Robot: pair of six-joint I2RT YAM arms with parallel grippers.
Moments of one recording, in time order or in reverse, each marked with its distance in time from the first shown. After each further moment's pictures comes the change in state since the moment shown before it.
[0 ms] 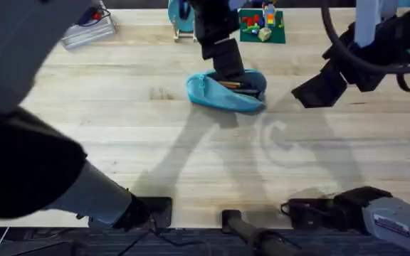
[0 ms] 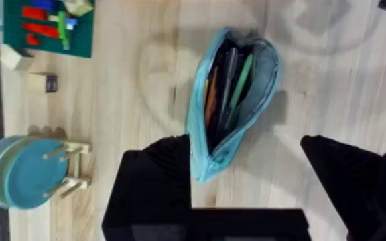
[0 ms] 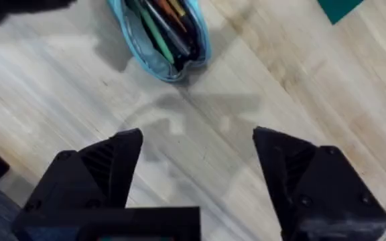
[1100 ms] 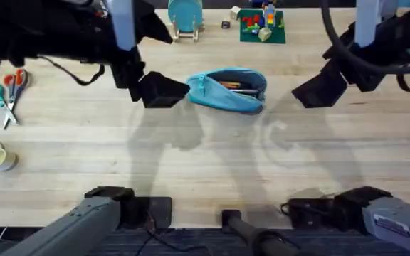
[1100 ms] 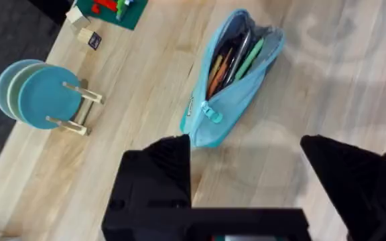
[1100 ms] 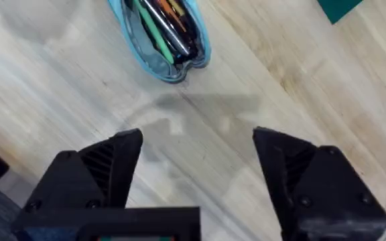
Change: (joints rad) left arm 0.457 -0.594 -0.666 0.276 0.352 0.097; right arm 0.000 0.000 0.000 0.000 0.000 0.000
